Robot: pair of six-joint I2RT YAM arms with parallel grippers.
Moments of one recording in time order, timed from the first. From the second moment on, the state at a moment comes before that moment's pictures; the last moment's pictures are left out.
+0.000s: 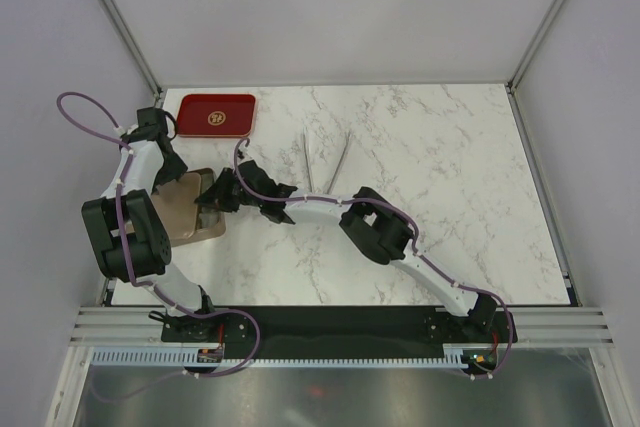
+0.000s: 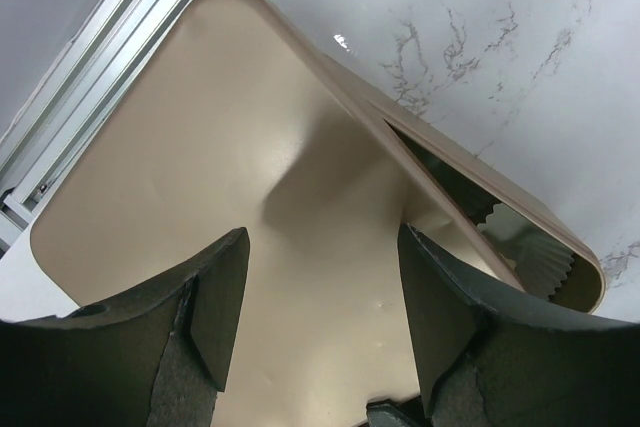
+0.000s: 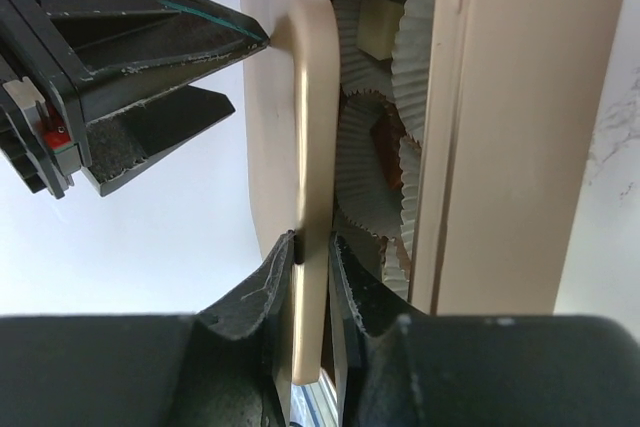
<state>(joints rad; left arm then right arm) 0.24 1.66 1.25 -0.73 -0.38 -0.47 1.04 2.60 2.03 0.30 -0.15 1.27</state>
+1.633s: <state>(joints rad) 0.23 1.60 1.34 -0.80 -0.34 -0.44 0.93 2.54 1.90 0.38 -0.32 1.16</state>
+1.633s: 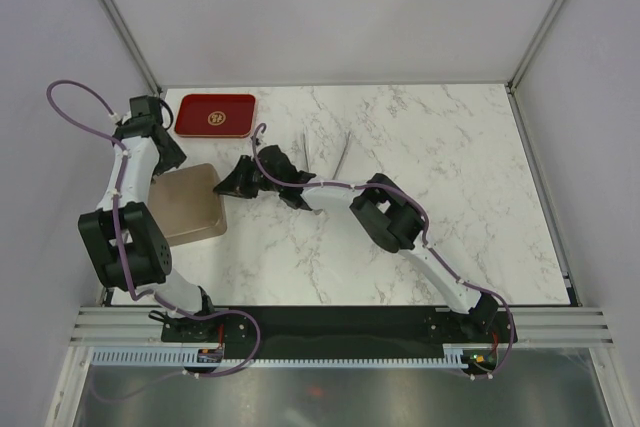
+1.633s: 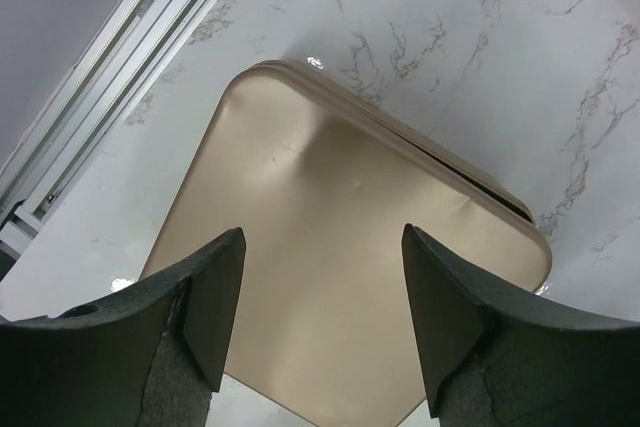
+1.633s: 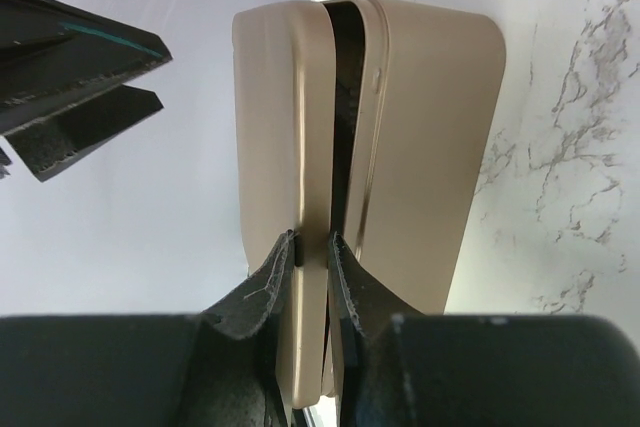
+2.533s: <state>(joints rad) 0.23 1.65 1.29 -0.78 -0.34 -0.44 0.88 2.55 1.90 0.29 -0.31 1.08</state>
